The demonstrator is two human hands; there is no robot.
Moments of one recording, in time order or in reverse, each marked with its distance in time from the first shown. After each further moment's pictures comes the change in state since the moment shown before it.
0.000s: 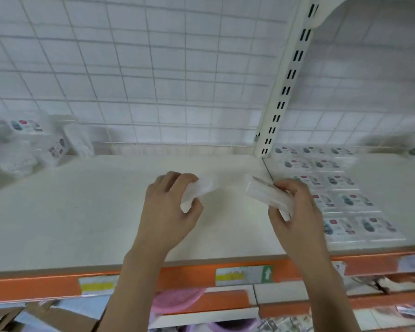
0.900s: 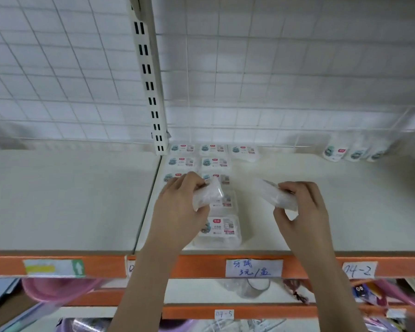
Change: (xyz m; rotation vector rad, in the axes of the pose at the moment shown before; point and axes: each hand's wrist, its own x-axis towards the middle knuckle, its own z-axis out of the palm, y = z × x) left_hand 0.030 0.266 0.194 0.059 -0.074 -0.095; right_hand 0.055 0.243 -0.213 -0.097 0.065 -0.146
